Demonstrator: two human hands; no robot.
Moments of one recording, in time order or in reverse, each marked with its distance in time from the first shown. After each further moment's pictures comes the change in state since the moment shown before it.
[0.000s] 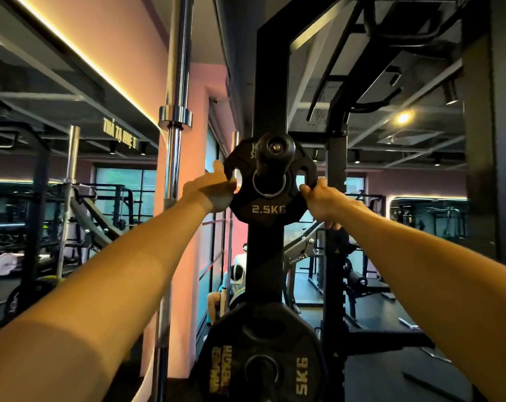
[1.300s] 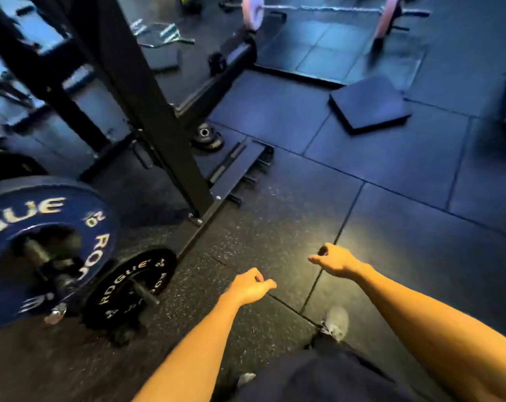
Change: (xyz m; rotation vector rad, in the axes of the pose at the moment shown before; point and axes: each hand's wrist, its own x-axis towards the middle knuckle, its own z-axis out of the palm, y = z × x) left_hand -0.839 0.188 0.276 -0.082 -1.892 0.254; right_hand -0.917 0.431 0.053 0.111 -0.502 1.362
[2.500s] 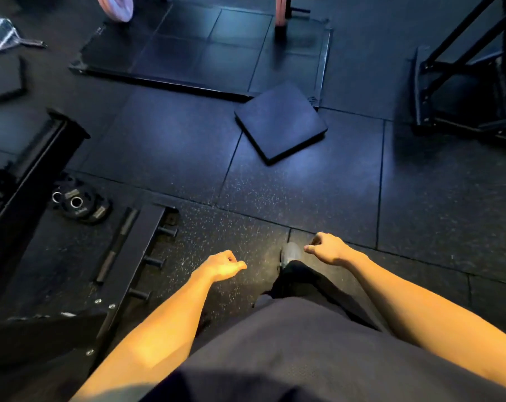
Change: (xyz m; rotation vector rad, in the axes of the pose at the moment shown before) left_hand 0.417 0.575 -0.143 0.326 -0.143 0.073; right_hand 0.408 0.172 -0.488 0.097 0.039 0.235
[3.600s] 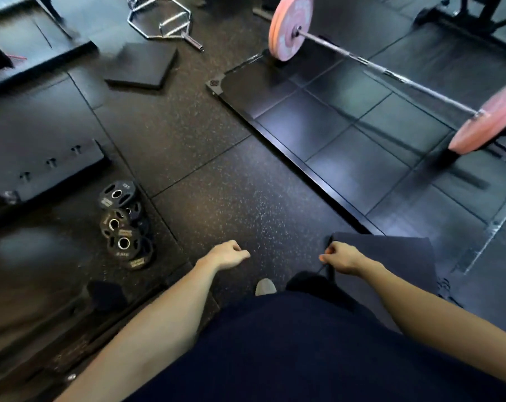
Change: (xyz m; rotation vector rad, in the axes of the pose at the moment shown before) left_hand 0.353 0.061 -0.657 -0.481 0.257 -0.237; right_hand 0.580 -0.568 -0.351 -0.432 -0.219 -0.267
